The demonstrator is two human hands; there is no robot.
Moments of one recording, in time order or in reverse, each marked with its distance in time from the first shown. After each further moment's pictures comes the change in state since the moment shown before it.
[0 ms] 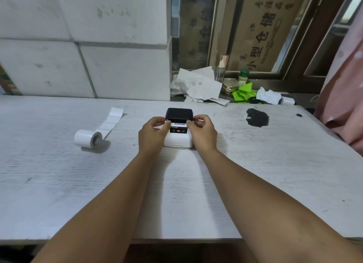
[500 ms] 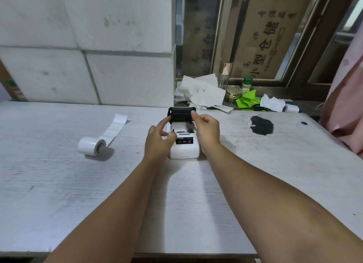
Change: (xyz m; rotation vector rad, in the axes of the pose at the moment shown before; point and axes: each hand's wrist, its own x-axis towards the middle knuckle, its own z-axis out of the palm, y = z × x) left_hand 0.006 -0.005 0.002 -0.021 -0.102 0.083; right_hand 0.027 -0.018 0.012 0.089 0.027 0.008
